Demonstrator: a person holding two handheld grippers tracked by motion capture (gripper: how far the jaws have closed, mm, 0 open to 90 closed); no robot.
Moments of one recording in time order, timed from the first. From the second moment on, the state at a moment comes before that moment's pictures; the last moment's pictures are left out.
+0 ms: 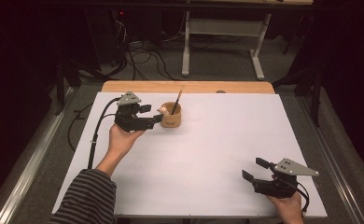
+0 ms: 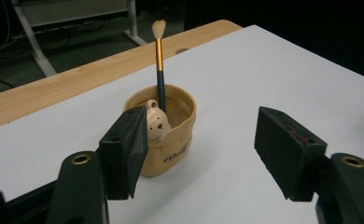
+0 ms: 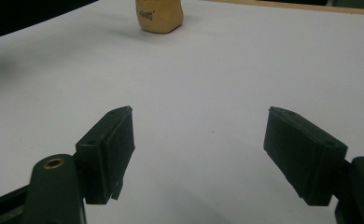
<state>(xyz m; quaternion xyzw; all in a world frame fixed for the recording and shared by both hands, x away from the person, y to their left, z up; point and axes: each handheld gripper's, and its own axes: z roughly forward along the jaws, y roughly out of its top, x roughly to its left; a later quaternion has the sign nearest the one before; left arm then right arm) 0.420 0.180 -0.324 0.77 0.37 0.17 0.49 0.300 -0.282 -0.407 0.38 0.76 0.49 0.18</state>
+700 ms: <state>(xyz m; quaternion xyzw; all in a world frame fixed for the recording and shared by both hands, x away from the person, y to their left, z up) 0.402 0.188 -0.322 0.77 0.36 0.18 0.50 0.300 -0.282 -0.407 0.38 0.76 0.49 0.18</state>
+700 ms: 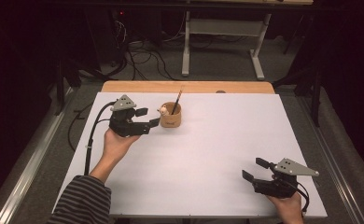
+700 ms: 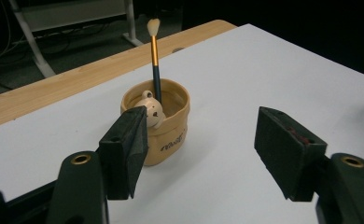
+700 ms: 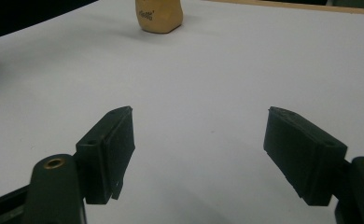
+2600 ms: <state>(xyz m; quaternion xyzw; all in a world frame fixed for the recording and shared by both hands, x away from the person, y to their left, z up) 0.351 0.222 -0.326 0.75 0.36 0.17 0.52 0.301 -0.281 -0.408 0.38 0.76 0.49 0.18</state>
